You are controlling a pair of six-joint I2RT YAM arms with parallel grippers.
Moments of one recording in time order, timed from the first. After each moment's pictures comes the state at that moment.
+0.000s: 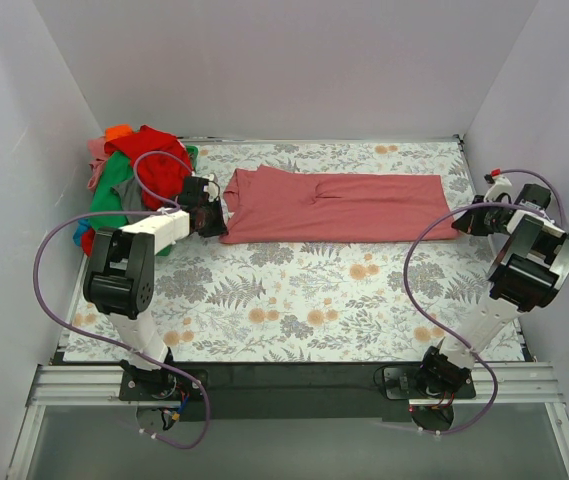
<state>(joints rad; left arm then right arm) -0.21 1.80 1.09 -0.20 0.13 -0.33 -0.54 1.92 1.23 -0.29 -0.75 -0.35</state>
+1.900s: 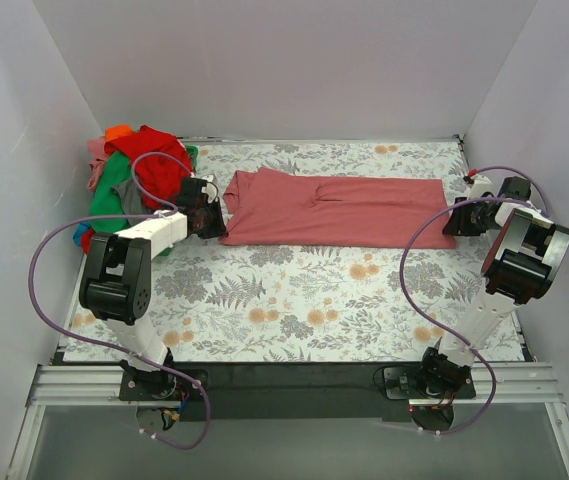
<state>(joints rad) -0.21 1.75 1.06 -0.21 0.16 -0.33 -0.46 1.97 1.29 -0.43 -0.58 -0.45</state>
